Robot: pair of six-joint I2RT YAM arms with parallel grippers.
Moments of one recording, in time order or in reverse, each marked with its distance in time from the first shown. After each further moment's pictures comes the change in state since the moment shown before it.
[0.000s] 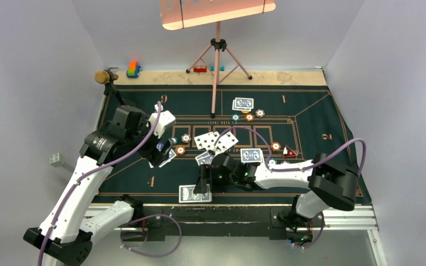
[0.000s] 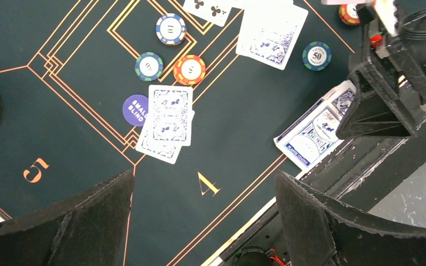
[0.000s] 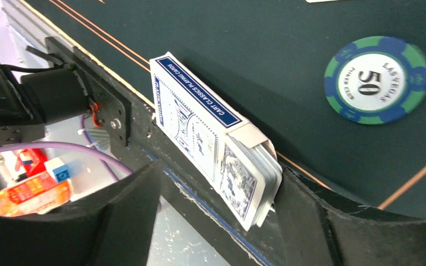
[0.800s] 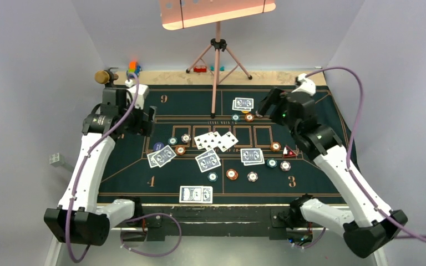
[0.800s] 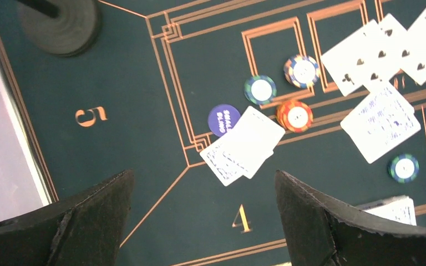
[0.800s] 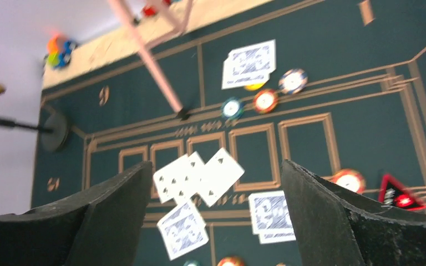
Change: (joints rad) left arm 0.290 0.182 0.024 0.179 -0.138 -0.172; right arm -0.619 -0.457 0.472 -0.626 0.448 -0.404
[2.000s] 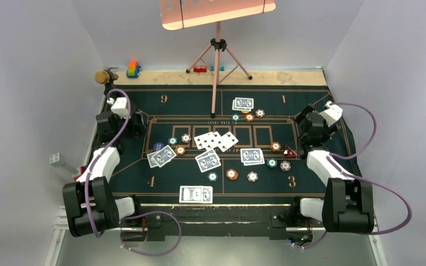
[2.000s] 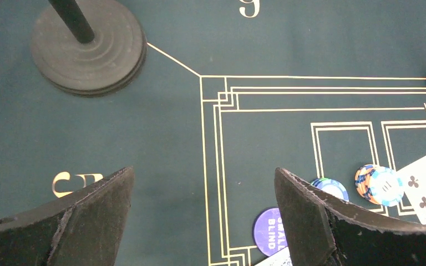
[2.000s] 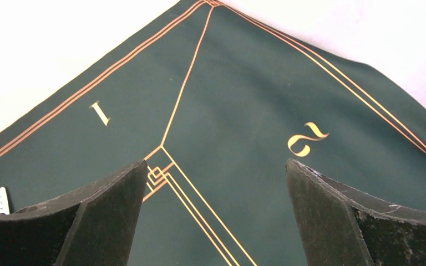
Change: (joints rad) left arm 0.344 0.095 -0.587 1.017 0.213 -0.129; right arm -0.579 0.179 -0.590 0.882 0.259 -0.268
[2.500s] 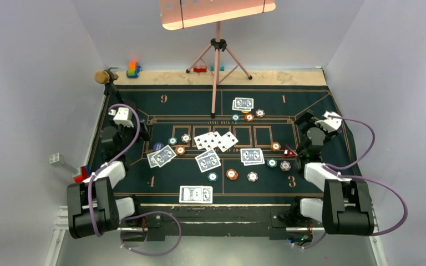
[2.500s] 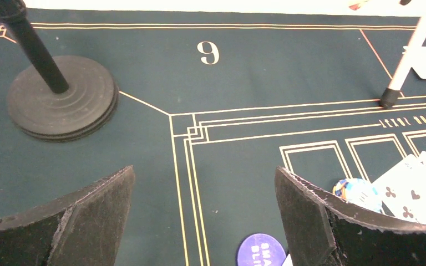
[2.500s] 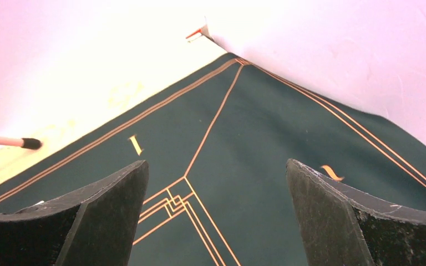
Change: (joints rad) left arm -0.003 -0.014 -0.272 0.542 0.108 -0.067; right arm 0.000 -0.024 -0.259 0.537 -0.052 -0.125
